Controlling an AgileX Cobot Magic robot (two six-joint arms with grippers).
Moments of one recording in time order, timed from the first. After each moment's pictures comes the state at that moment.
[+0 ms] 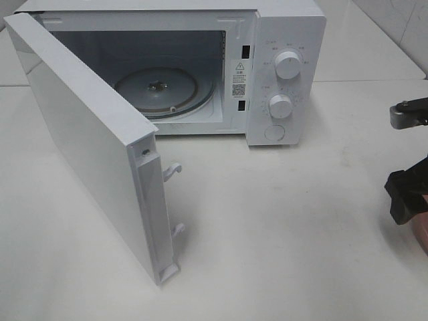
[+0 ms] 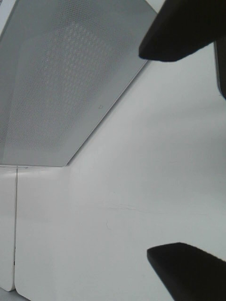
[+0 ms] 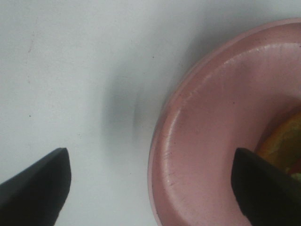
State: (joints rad) left arm 0.00 -0.01 -0.52 -0.15 1.08 0.04; right arm 0.07 1.51 -0.75 -0.16 0.67 0.04
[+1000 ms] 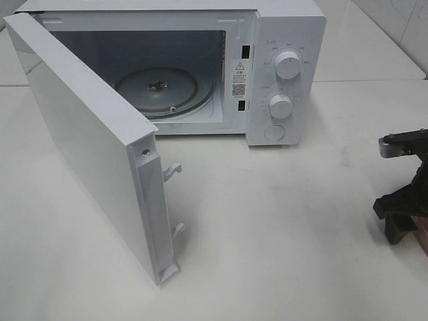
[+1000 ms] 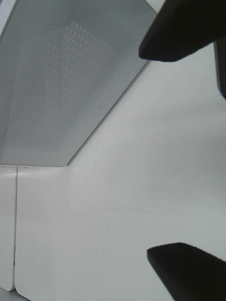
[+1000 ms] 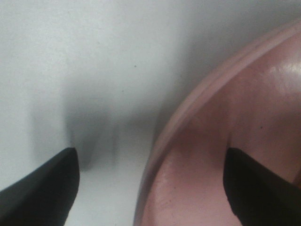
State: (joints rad) left arm 0.00 -0.01 -0.52 -0.15 1.08 0.04; right arm 0.01 1.75 -0.75 -0.18 0.54 0.08
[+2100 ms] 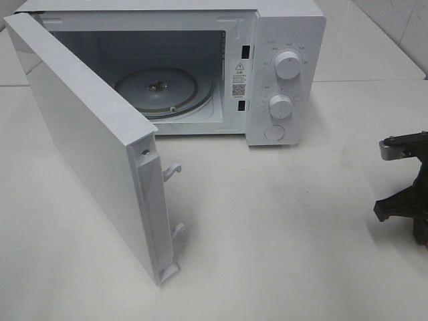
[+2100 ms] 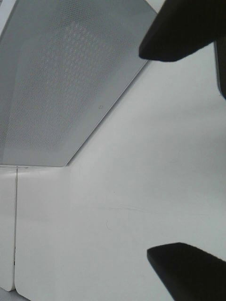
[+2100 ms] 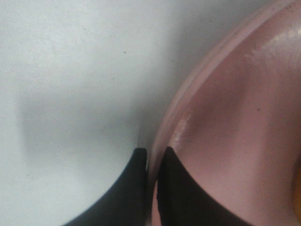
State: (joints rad) left arm 0.00 -0.01 -0.52 -0.15 1.08 0.04; right arm 0.03 1.75 -0.75 -0.23 0.58 0.16
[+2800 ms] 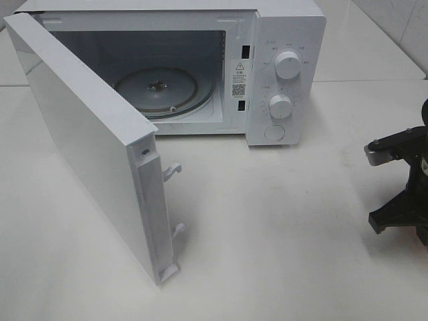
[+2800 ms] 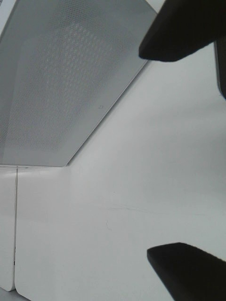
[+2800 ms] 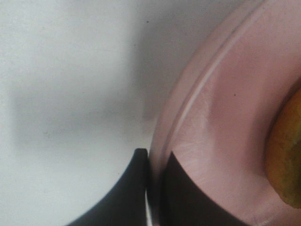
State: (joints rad) left arm 0.00 -0.01 -0.52 -0.15 1.08 0.04; right arm 0.22 1.65 -0.71 -0.44 0.69 0.41
